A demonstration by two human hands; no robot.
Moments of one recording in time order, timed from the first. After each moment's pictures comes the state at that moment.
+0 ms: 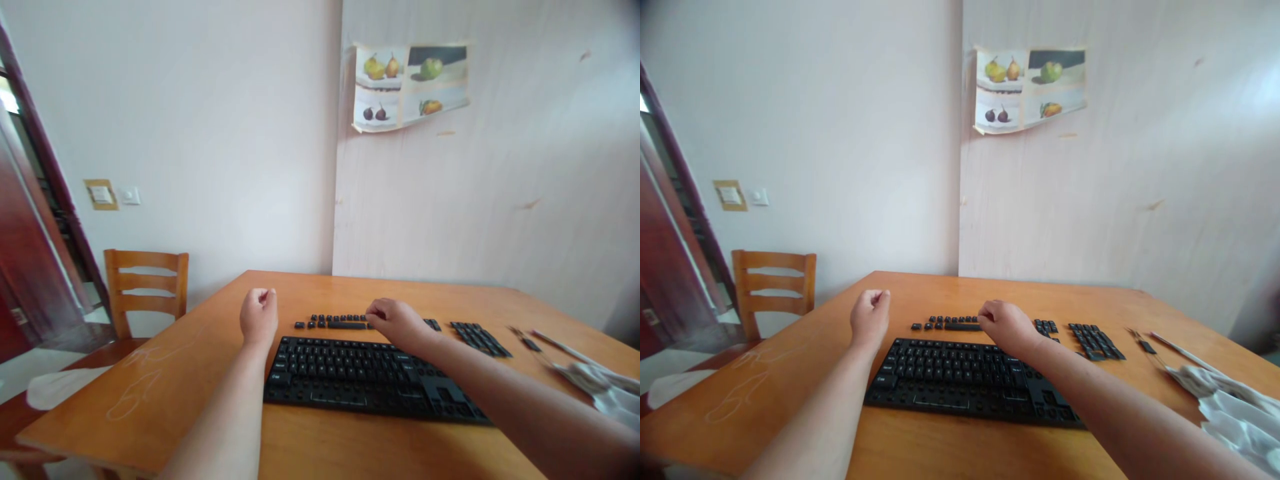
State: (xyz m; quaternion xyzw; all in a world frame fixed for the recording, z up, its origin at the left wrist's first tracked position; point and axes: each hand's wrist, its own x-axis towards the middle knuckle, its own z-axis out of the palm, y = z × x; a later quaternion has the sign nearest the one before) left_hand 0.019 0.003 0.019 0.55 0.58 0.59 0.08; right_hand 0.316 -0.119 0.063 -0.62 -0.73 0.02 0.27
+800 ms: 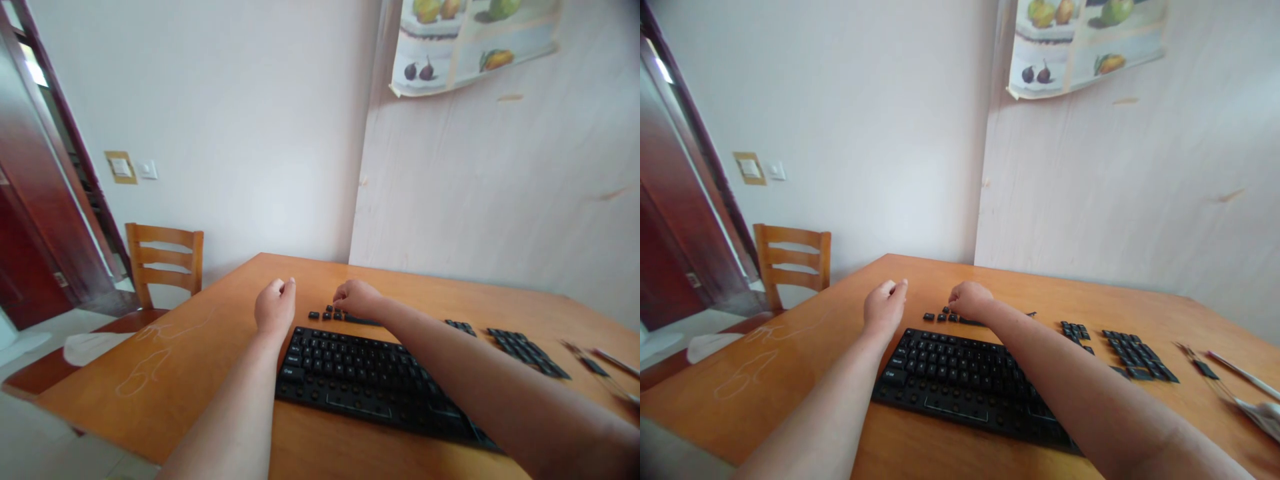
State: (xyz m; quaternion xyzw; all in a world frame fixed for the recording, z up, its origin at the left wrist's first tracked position) left_hand 0.025 -0.006 0.017 0.60 0.62 0.50 0.09; right_hand 0.238 -0.008 0.052 -0.62 -0.77 0.11 0.12
